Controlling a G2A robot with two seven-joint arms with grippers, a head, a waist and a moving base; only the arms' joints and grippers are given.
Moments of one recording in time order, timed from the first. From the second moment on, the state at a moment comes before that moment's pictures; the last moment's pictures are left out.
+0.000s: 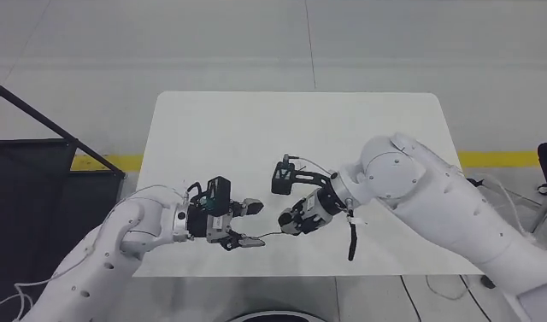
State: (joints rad) left arm 1.21 -0.84 -1.12 -1.75 0.79 -1.01 -0.23; right arm -0.38 -0.99 0.49 -1.63 0.13 -0.36 1.30
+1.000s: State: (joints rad) left arm 1.12 -0.80 -0.99 -1.73 0.83 -1.01 -0.13; right arm -0.38 -1.03 0.51 -1.60 0.12 -0.36 1.33
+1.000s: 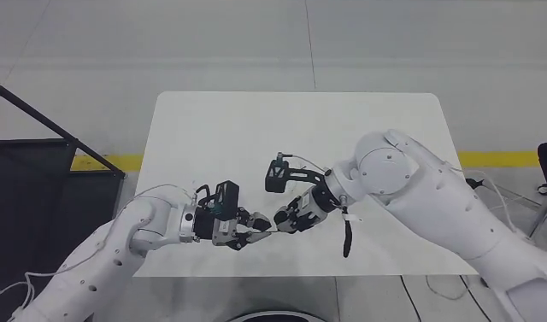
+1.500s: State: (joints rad) left arm 1.10 -0.79 -0.95 -1.72 0.83 -1.01 -0.10; right arm -0.38 -1.05 0.51 -1.59 0.11 -0.36 1.35
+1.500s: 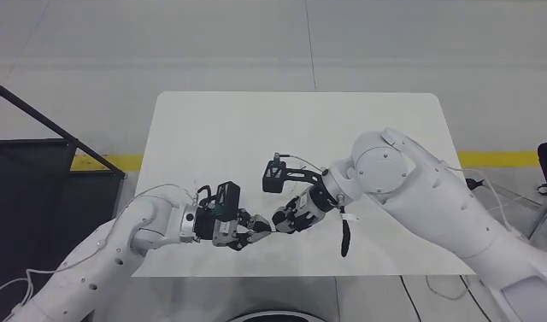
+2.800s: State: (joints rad) left arm 1.16 -0.77 -1.02 -1.68 0.78 -1.01 0.16; right arm -0.62 -0.99 0.76 -1.65 0.01 -0.55 1.15
